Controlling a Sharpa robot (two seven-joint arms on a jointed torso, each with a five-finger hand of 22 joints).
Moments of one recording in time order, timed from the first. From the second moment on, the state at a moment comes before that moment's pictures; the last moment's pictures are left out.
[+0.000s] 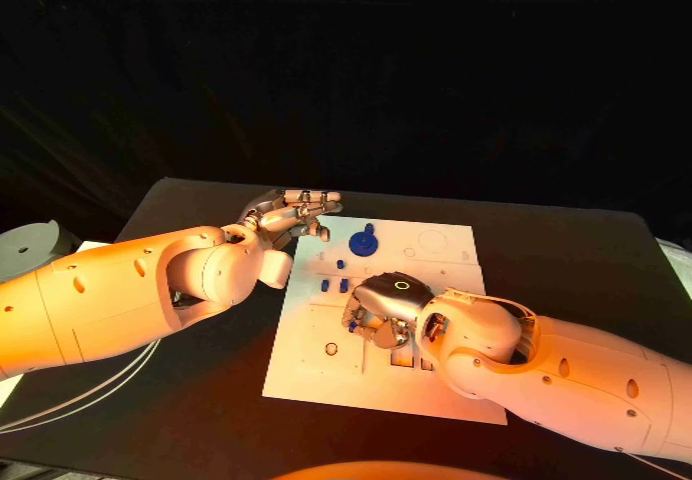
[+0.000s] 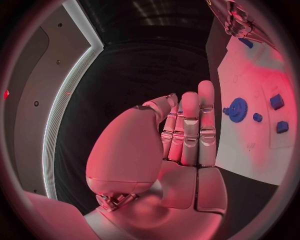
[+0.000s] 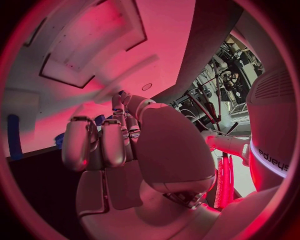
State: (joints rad) left arm 1.20 -0.88 -0.03 1.58 0.08 -0.30 0.28; left_hand 1.45 -0.14 0.48 0.05 0.13 1.03 0.19 0.12 0.07 1.11 0.11 0.19 0.08 1.22 0.02 0.99 0.50 0.17 1.23 0.11 0.54 0.86; right arm 0.99 -0.65 0.02 1.69 -1.79 -0.17 -0.21; right_hand 1.47 -0.12 0.53 0.05 0.05 1.19 0.13 0.08 0.10 1.24 0.07 0.07 0.07 1.47 -0.02 1.32 1.23 0.08 1.41 0.09 1.34 1.18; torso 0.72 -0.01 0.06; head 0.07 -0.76
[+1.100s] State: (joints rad) left arm 1.20 -0.89 -0.03 1.58 0.08 -0.29 0.28; left_hand 1.40 -0.14 0.44 0.07 0.13 1.02 0.18 0.13 0.07 1.10 0.11 0.22 0.08 1.21 0.02 1.00 0.49 0.17 1.23 0.11 0.52 0.85; right arm 1.02 -0.83 0.04 1.80 -1.80 -0.23 -0.26; right_hand 1.39 -0.16 0.43 0.04 0.05 1.03 0.17 0.06 0.07 1.04 0.11 0.09 0.06 1.46 0.02 1.29 1.17 0.08 1.39 0.12 1.30 1.13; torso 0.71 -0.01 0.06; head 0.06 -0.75
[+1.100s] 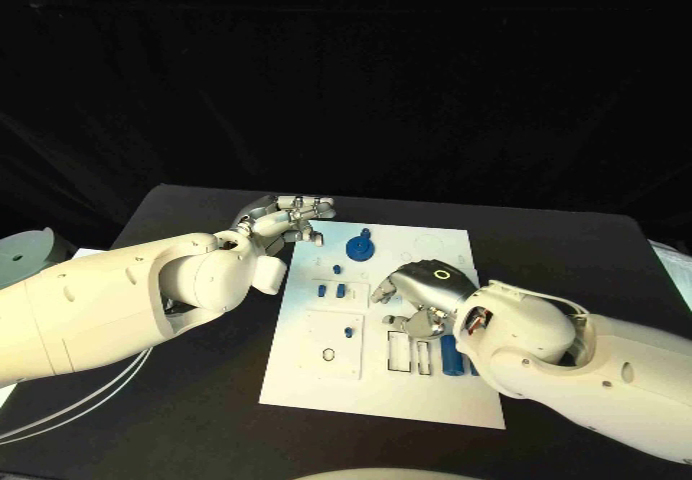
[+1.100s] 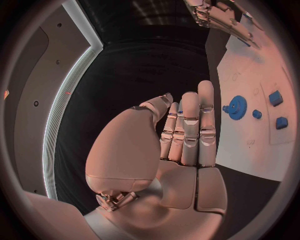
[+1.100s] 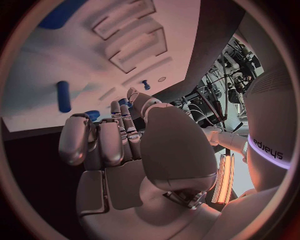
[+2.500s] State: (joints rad) left arm 1.20 -0.89 -0.03 1.59 0.08 -0.29 0.28; left_hand 1.40 -0.14 0.43 0.06 0.13 1.02 0.18 0.13 0.07 1.09 0.11 0.22 0.08 1.21 0.02 1.00 0.49 0.17 1.23 0.11 0.52 0.85; right arm 1.07 -0.87 0.04 1.75 -1.82 -0.11 -0.32; right_hand 1.41 -0.12 0.39 0.08 0.05 1.13 0.12 0.08 0.08 1.16 0.07 0.12 0.07 1.47 0.00 1.29 1.16 0.08 1.40 0.10 1.30 1.13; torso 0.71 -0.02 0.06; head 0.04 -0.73
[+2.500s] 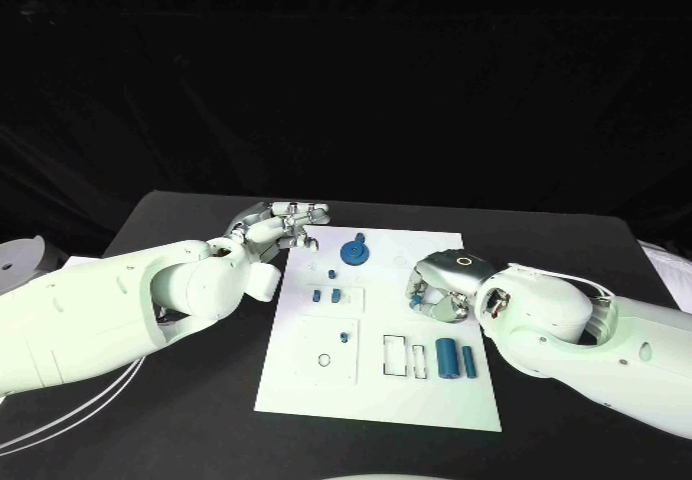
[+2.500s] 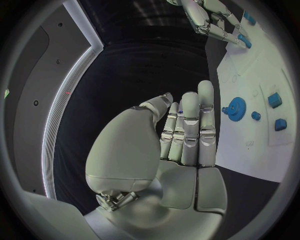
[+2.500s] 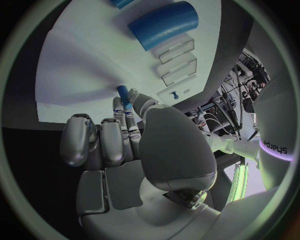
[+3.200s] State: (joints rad) left arm 1.20 -0.89 -0.03 1.59 0.09 -0.28 0.28; left_hand 1.40 -0.14 0.42 0.06 0.13 1.02 0.19 0.14 0.07 1.09 0.11 0.23 0.08 1.21 0.03 1.00 0.48 0.17 1.23 0.12 0.52 0.84; right arm 1.07 -0.91 0.06 1.83 -1.83 -0.20 -0.32; right_hand 1.43 -0.10 0.43 0.06 0.05 1.18 0.11 0.10 0.10 1.22 0.06 0.12 0.07 1.47 -0.02 1.30 1.18 0.08 1.41 0.09 1.31 1.14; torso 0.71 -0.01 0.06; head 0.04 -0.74
